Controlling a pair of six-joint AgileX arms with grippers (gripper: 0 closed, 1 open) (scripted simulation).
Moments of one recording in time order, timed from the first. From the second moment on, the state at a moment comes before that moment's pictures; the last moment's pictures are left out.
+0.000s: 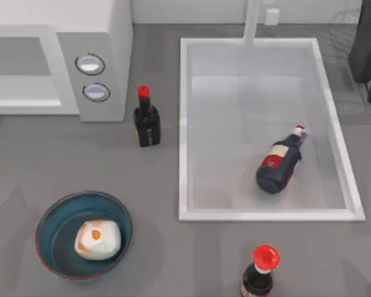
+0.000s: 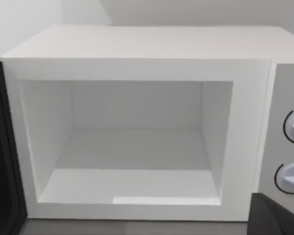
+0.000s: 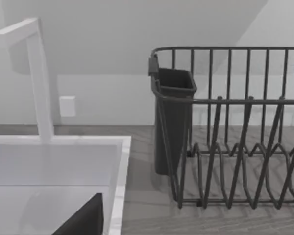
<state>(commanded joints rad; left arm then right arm) 0.00 -0.09 0.10 -0.20 0.00 0.00 0.00 0.00 0.00 0.00 0.00 0.00</state>
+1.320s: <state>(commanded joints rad) 0.43 0.72 0.73 -0.53 0.25 0.45 0.00 0.00 0.00 0.00 0.00 0.00</state>
